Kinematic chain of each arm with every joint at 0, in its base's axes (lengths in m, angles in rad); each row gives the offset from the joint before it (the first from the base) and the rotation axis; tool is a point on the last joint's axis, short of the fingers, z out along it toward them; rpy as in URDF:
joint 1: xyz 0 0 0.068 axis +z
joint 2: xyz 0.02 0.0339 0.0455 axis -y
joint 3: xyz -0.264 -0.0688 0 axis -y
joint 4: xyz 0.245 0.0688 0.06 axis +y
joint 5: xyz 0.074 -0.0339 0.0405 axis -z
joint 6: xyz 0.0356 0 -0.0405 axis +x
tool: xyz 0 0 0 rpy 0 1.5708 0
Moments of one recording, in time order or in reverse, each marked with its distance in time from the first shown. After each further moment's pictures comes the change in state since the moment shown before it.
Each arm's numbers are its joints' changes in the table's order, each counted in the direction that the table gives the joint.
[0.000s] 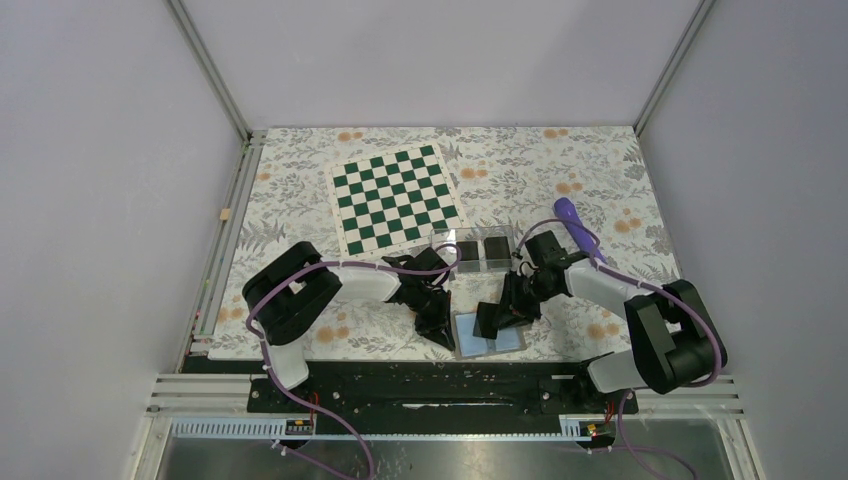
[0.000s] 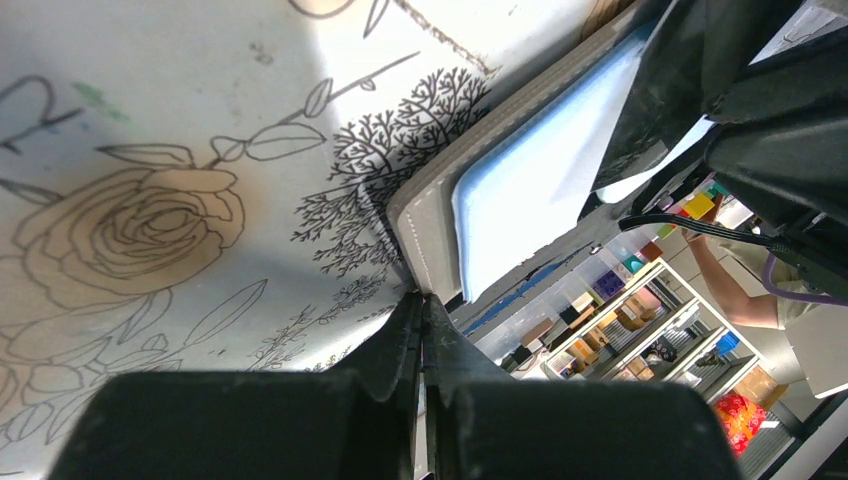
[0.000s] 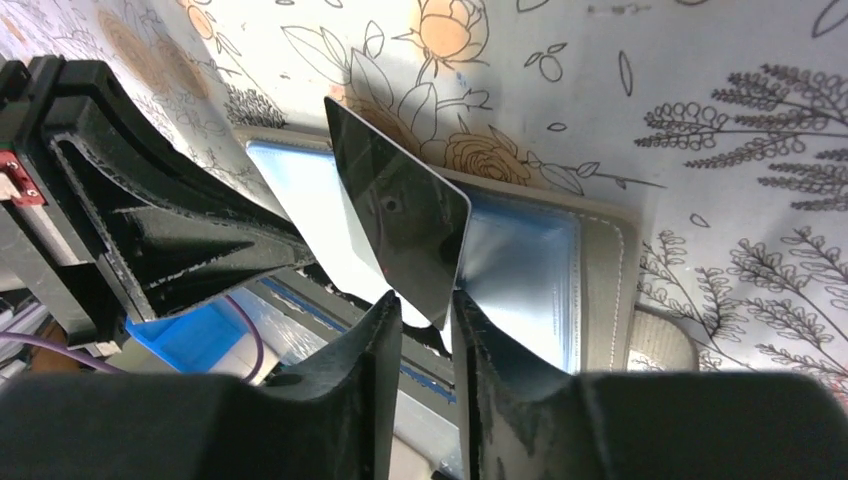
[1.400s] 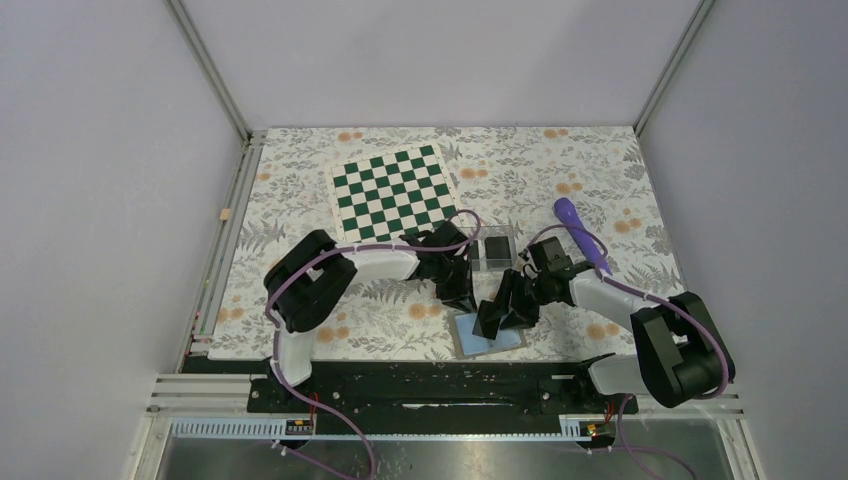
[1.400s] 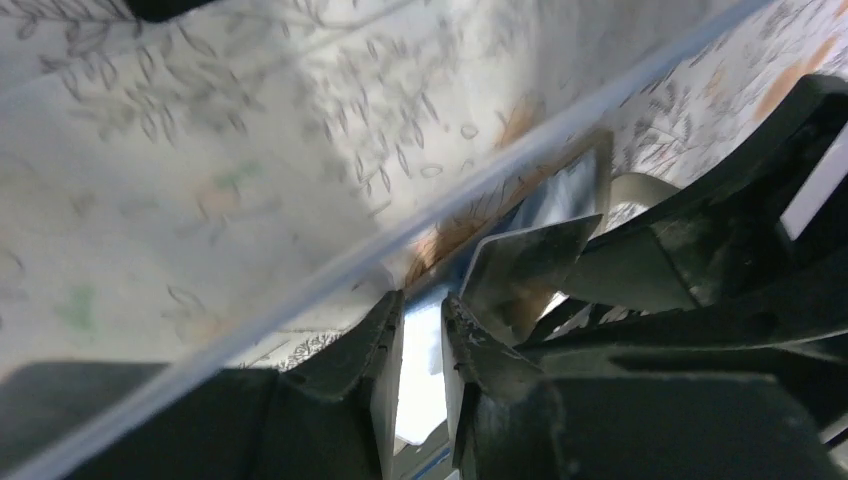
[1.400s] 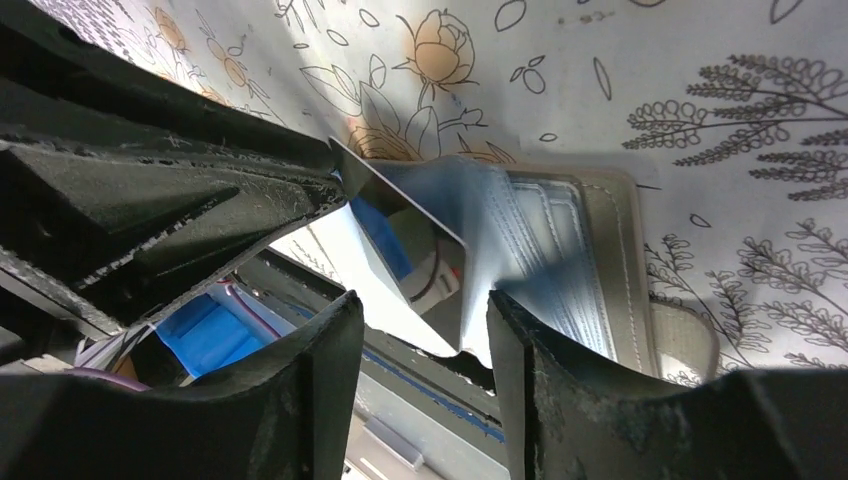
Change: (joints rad) left arm 0.016 -0.109 0.274 0.016 -0.209 0.080; right arm 0.000 0.063 -0.084 -0.136 0.022 0.162
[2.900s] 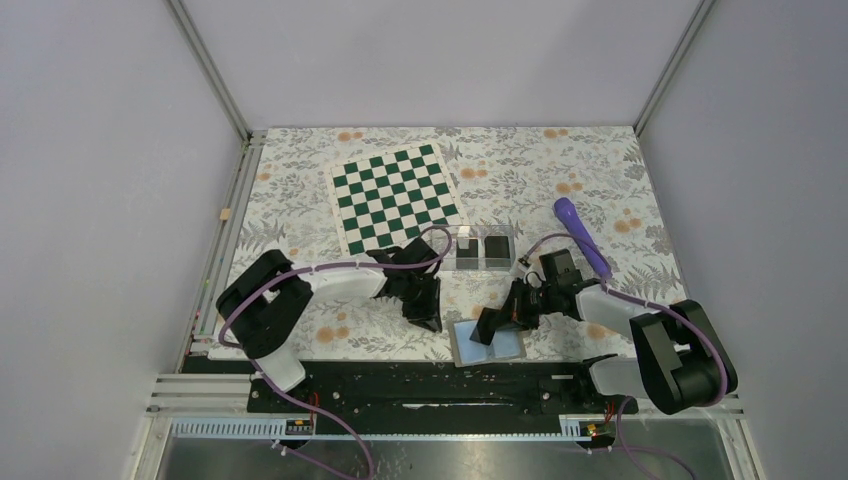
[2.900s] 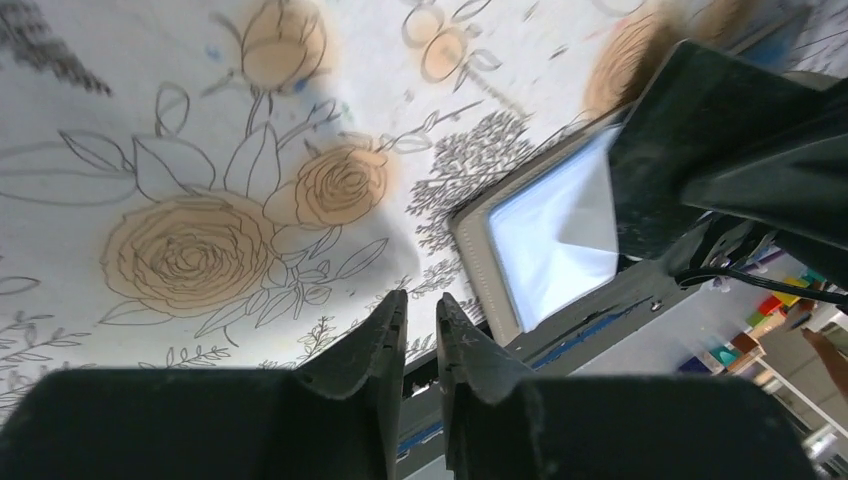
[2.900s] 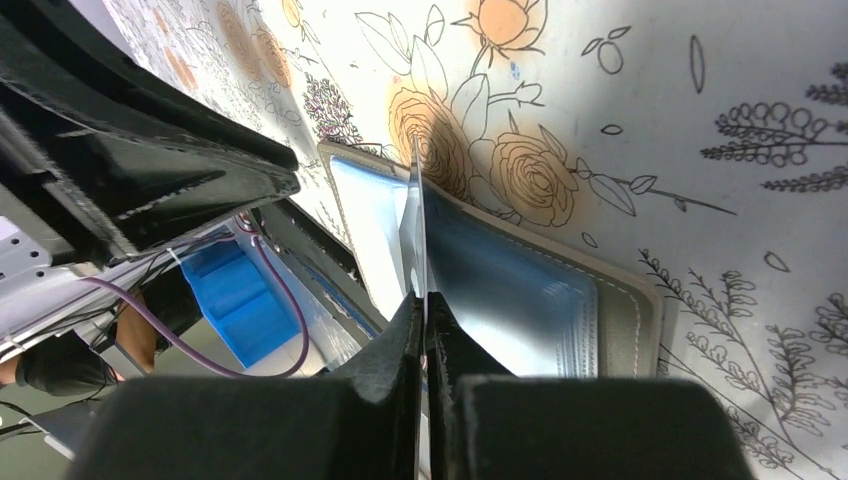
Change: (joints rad) left arm 0.020 0.251 -0.243 0.106 -0.046 0.055; right arm -0.065 0.034 -0.160 -0.245 -0.204 -0.056
